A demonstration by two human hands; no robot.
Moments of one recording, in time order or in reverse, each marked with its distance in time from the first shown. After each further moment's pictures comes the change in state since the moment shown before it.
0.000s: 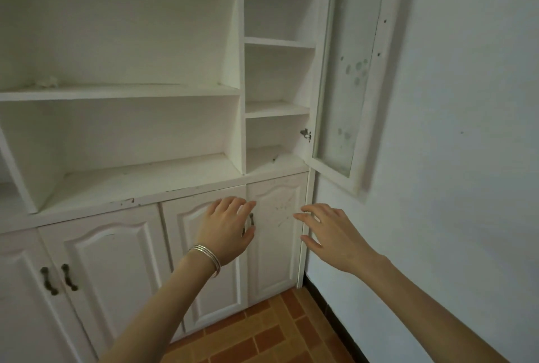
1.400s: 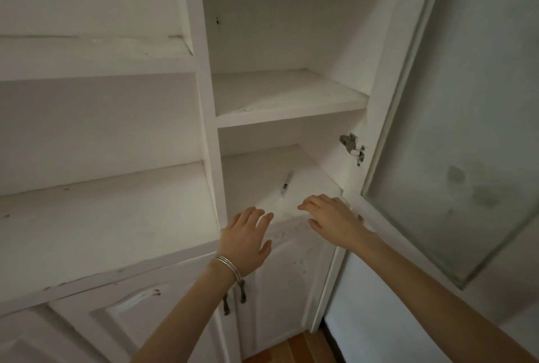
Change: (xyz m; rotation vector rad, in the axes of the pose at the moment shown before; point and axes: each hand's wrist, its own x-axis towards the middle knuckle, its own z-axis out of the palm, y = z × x) left_hand 0.358 -0.150 0.414 -0.106 -0.242 -0.020; right_hand 0.428 0.348 0.308 0.058 -0.244 -0.059
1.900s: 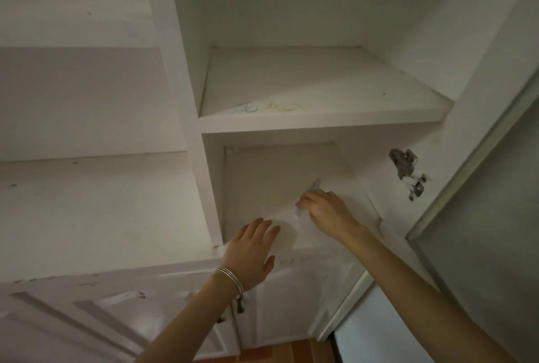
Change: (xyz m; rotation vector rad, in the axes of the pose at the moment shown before) left_hand 0.055 -0.028 0.096 0.037 -0.078 -0.126; right_hand 0.136 0.070 0.077 0.121 -0.027 -0.205
